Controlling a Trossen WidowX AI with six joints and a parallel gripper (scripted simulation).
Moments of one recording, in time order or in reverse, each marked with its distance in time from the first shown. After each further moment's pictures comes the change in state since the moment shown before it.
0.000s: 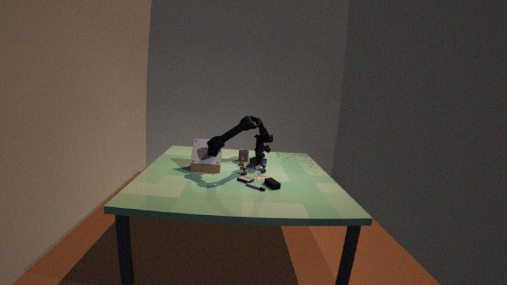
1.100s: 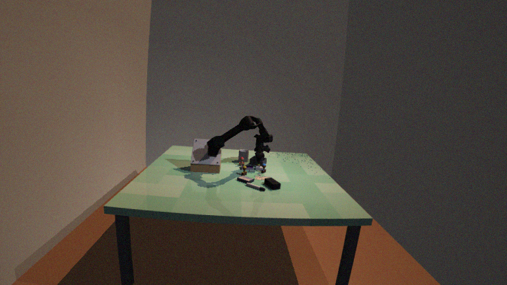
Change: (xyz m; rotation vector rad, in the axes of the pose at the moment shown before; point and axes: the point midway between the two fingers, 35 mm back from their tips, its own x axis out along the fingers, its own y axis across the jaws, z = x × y) arm -0.002 0.002 0.000 -0.001 -0.004 0.006
